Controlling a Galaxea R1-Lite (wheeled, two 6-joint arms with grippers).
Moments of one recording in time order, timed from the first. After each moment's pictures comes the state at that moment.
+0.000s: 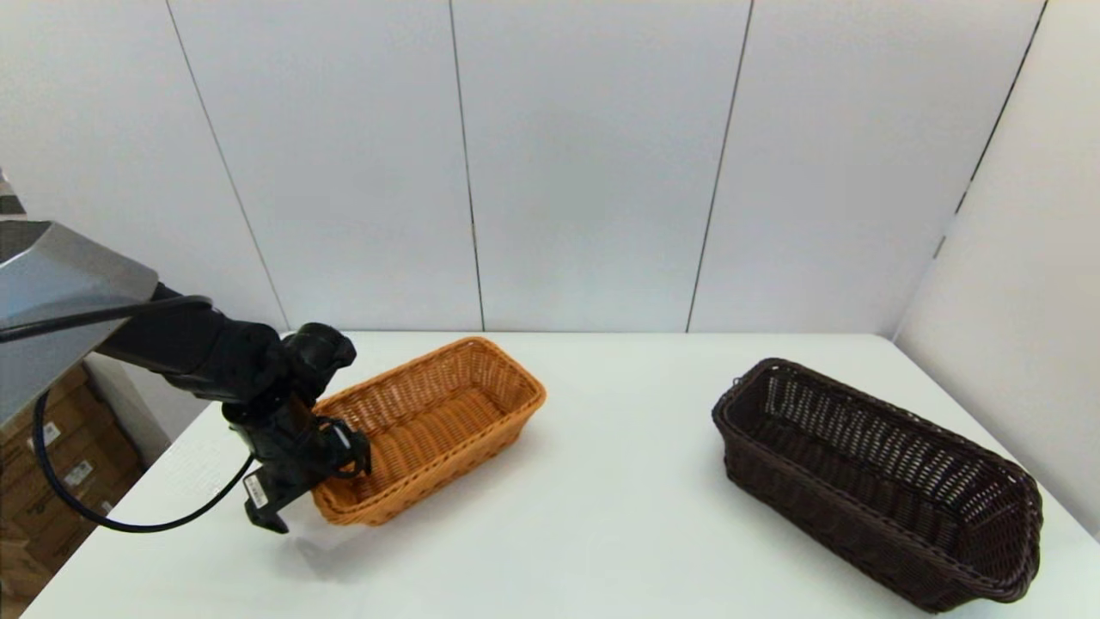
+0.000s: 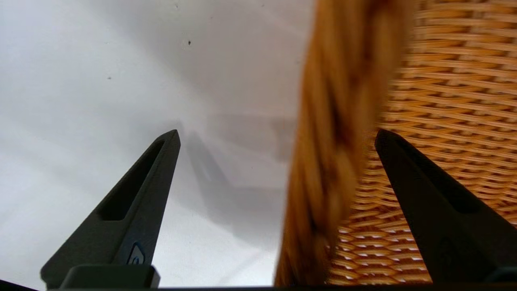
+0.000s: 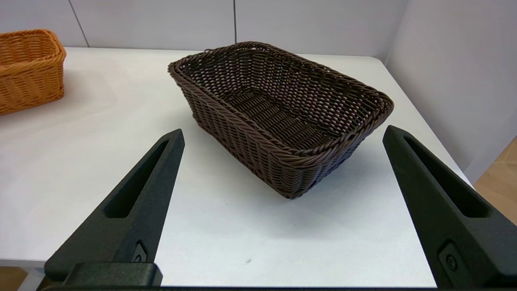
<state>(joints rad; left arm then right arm) -0.14 2.12 -1.14 0.42 0.03 -0.91 0.00 0.00 -0.01 0.03 0.00 -0.02</state>
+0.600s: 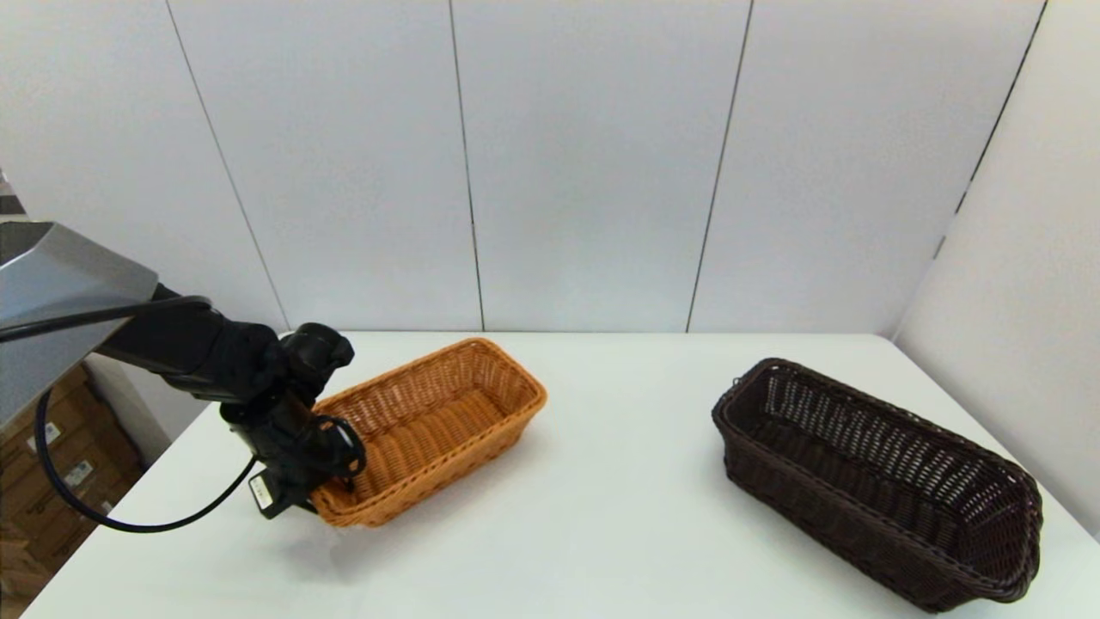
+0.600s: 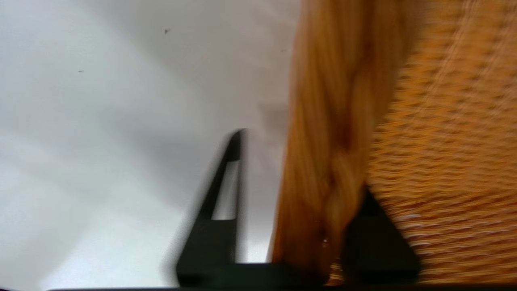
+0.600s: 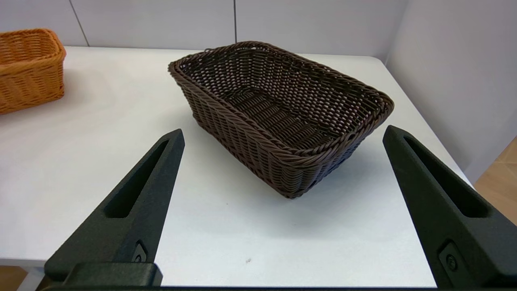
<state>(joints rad) -0.13 2.12 -1.14 0.42 -0.03 -0.90 0.00 0.00 -0.01 0.03 0.00 -0.02</state>
